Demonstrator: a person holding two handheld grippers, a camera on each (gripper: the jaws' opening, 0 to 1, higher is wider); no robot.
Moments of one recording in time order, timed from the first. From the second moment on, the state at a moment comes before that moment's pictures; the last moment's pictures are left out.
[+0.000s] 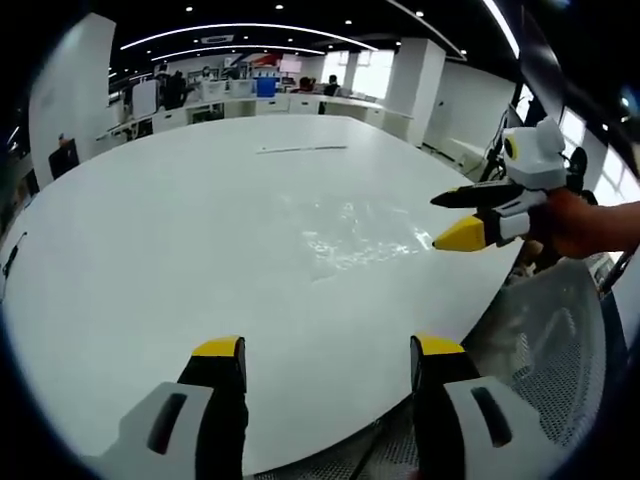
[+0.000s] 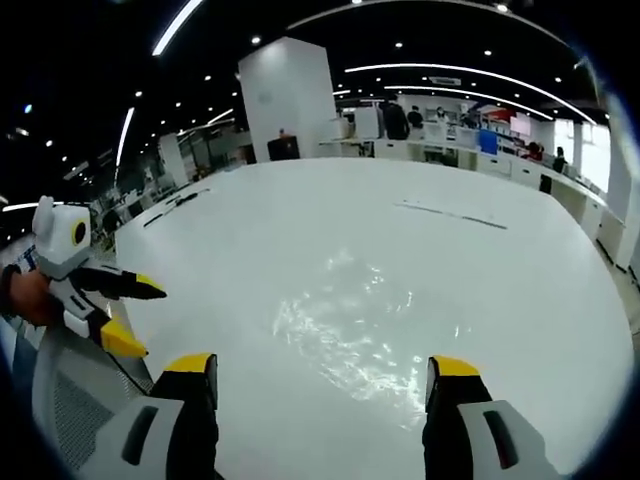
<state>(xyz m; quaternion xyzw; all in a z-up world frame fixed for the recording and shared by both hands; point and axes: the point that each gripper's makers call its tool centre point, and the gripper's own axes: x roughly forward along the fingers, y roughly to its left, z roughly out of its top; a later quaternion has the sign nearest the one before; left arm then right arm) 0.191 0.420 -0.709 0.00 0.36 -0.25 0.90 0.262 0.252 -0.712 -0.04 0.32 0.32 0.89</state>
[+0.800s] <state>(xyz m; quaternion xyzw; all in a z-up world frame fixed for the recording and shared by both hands) 0.195 0.423 -0.710 0.00 0.35 -0.24 0.91 0.280 0.290 -0.708 -0.08 0.32 0.36 0.87</state>
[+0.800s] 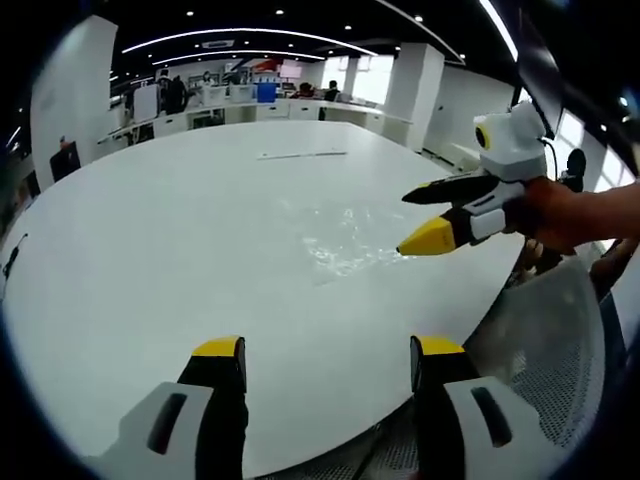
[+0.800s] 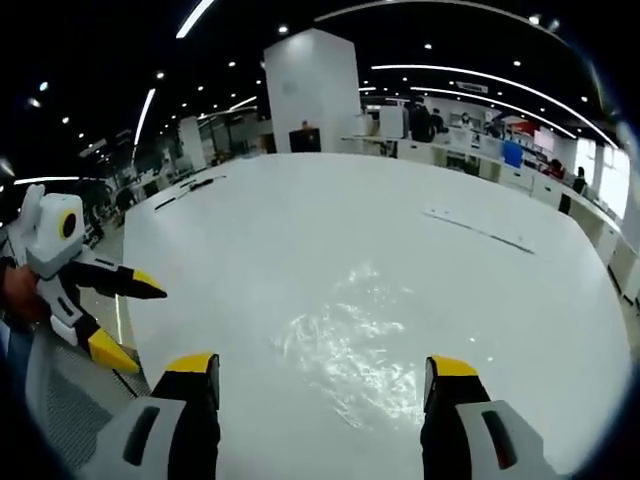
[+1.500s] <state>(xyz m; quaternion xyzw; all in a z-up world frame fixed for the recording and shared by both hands) 0.196 0.418 -0.699 0.01 0.33 -0.25 0.91 0.287 0.327 -0.720 -0.09 0.33 0.38 0.86</state>
